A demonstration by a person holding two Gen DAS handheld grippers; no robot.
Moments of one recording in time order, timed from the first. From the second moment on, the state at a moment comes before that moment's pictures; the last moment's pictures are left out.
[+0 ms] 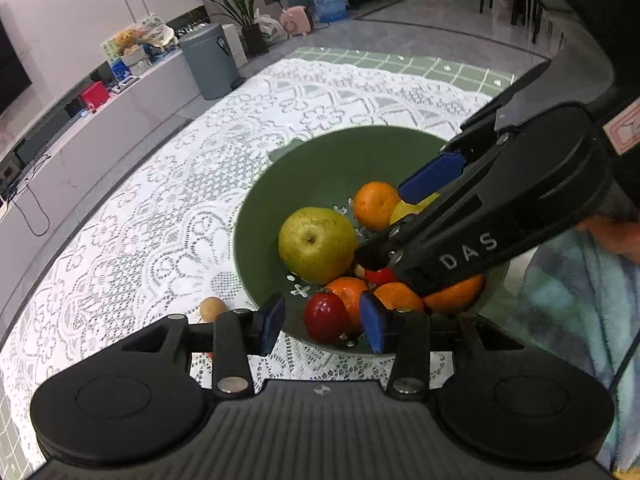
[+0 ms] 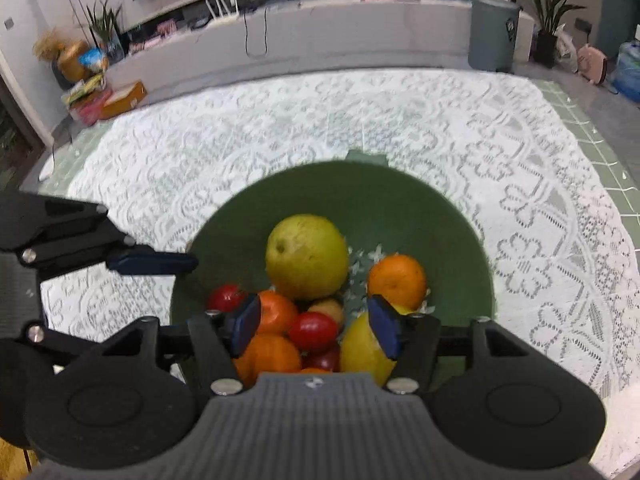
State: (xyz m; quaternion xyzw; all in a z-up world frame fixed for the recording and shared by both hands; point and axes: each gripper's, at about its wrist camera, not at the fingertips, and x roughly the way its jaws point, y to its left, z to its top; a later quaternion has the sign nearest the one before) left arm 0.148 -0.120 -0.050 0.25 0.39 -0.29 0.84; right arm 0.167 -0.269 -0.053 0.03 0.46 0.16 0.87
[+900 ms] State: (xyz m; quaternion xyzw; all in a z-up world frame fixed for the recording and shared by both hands) left arm 0.130 -0.027 -0.034 0.09 0.35 -0.18 0.91; right arm 0.140 -0.270 -0.030 0.03 0.36 0.21 0.91
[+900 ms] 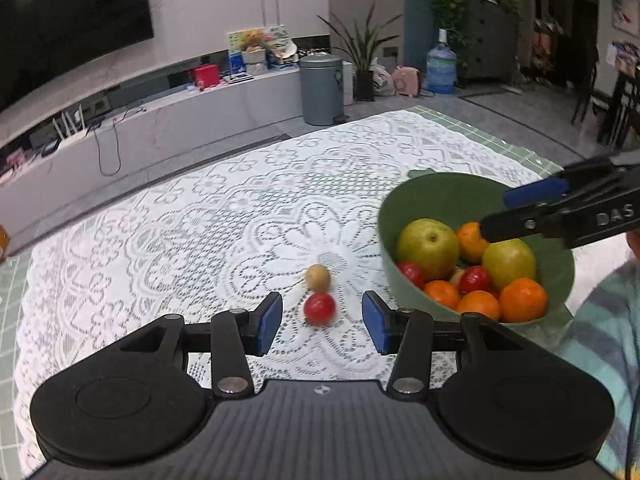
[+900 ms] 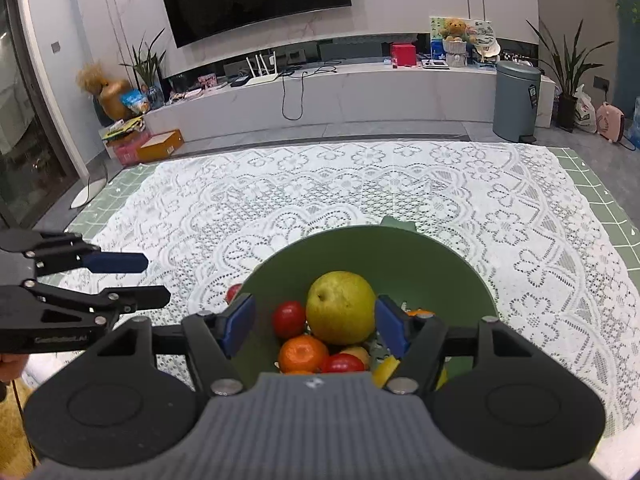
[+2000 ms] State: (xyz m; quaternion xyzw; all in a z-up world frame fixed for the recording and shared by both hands) left arm 0.170 -0.004 -0.097 0.04 0.37 -0.23 0.90; right arm 0.177 -0.199 -0.038 0.01 0.29 0.21 0.93
